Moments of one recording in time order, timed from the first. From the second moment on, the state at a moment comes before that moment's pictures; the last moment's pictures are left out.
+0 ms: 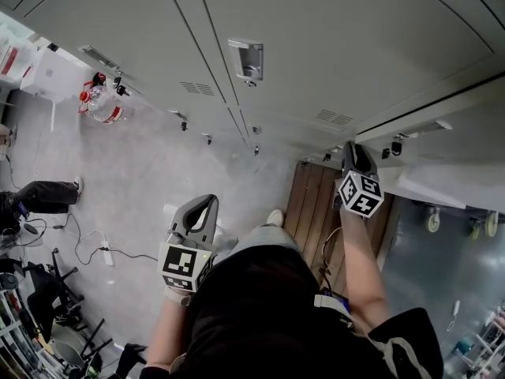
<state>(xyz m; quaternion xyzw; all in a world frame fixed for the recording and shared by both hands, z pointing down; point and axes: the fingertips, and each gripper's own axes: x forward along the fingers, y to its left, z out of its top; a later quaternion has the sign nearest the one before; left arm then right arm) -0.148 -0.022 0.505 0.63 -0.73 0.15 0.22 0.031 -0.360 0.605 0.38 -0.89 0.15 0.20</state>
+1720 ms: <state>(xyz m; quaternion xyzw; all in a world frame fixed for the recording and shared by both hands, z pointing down) -0.181 0.059 0.430 0.73 -0.67 0.07 0.11 -0.094 -0.026 0.411 0.17 -0.97 0.03 0.14</state>
